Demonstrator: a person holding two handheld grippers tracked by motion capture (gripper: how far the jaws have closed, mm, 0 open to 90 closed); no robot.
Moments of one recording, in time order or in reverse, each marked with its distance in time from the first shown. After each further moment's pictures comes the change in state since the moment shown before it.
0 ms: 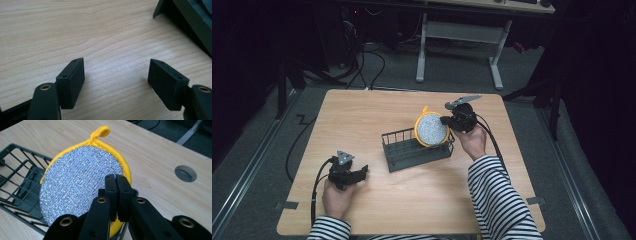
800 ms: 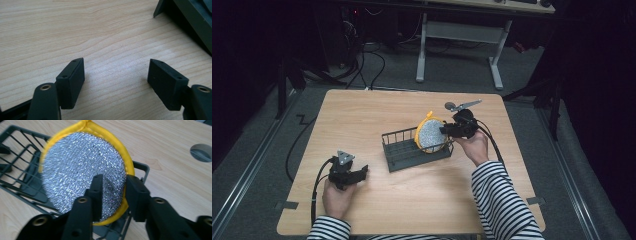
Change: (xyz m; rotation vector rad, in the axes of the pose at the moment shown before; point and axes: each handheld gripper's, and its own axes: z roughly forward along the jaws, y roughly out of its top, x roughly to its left) left arm -0.001 0.000 0.000 0.002 0.005 0.005; right arm -0.003 -0.019 0.006 0.080 0.059 0.048
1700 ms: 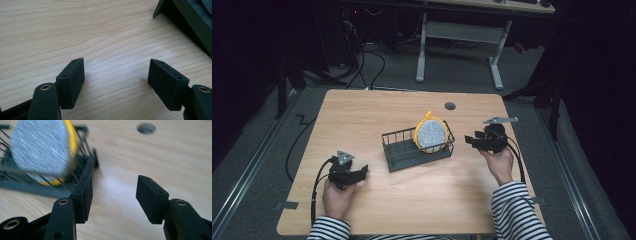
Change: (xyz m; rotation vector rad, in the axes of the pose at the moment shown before) left arm 0.001 0.000 0.000 -0.003 -0.005 -0.005; right arm -0.027 -0.074 -0.057 -0.107 -0.156 0.165
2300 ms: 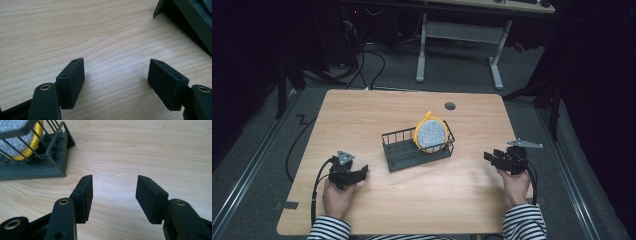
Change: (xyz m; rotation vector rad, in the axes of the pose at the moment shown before) left arm -0.001 0.000 0.000 0.002 0.004 0.005; right arm -0.035 -0.078 -0.025 -0.057 -0.045 0.161
